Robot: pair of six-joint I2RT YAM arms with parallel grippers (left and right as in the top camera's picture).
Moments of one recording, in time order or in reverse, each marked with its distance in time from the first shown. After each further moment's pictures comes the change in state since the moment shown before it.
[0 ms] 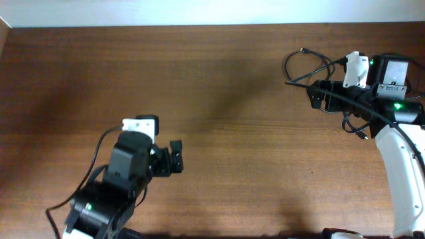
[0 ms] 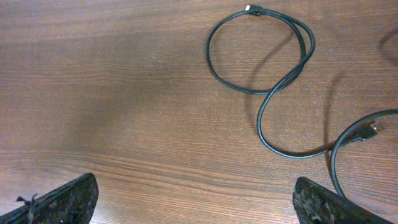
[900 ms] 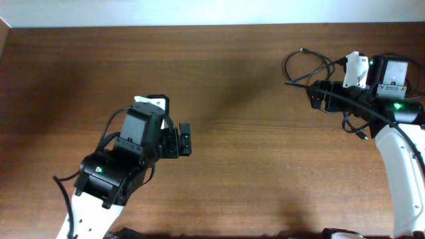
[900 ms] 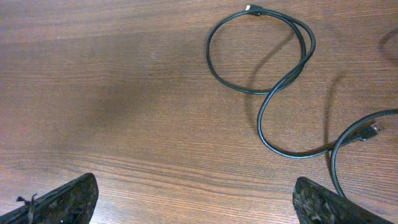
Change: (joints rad) left arm -0.019 0.261 0.241 -0.101 0.031 0.000; right arm 0.000 0.000 0.000 0.001 0.000 0.001
